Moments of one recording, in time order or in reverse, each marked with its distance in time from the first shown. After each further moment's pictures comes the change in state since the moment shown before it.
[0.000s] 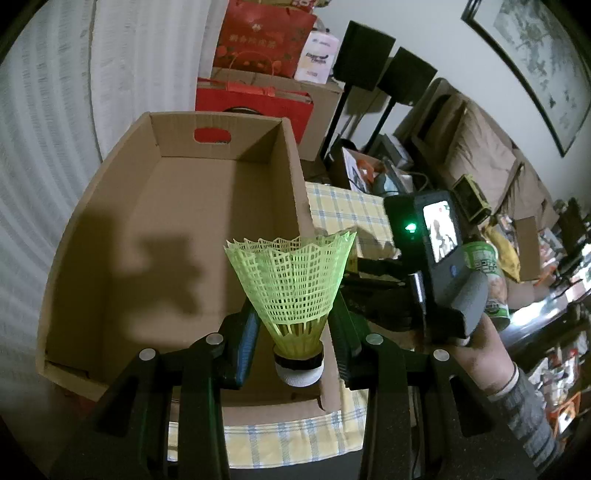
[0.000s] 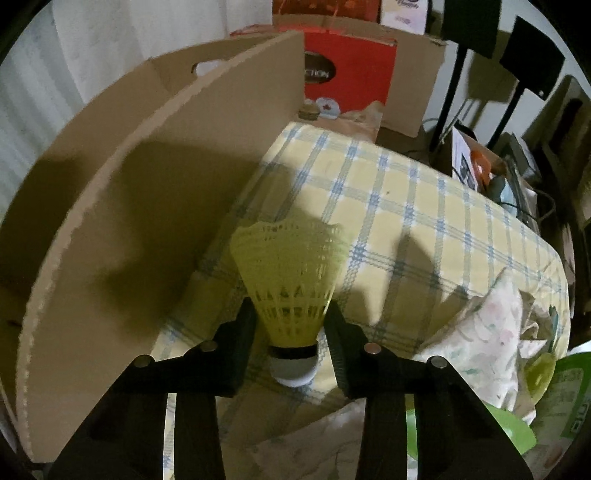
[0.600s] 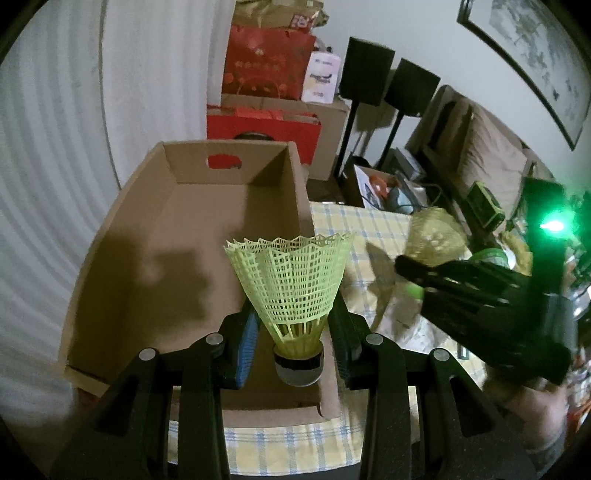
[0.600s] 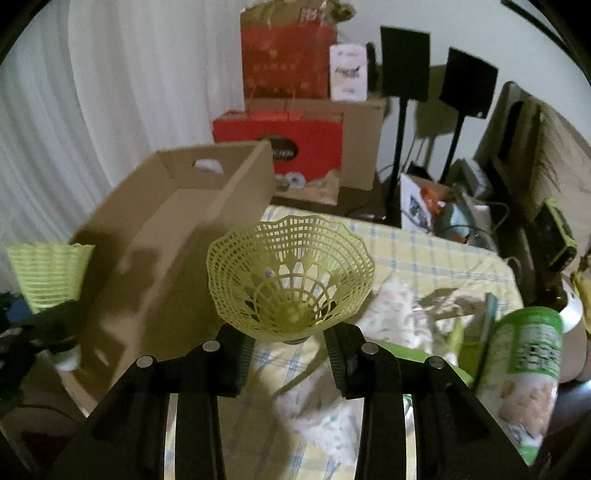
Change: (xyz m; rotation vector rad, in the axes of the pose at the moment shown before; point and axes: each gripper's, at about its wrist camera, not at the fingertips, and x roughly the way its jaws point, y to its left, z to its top) left arm -0.015 -0.018 -0.005 0.041 -0.095 0.103; right arm -0.119 0.011 -0.017 0.118 -0.254 -0.073
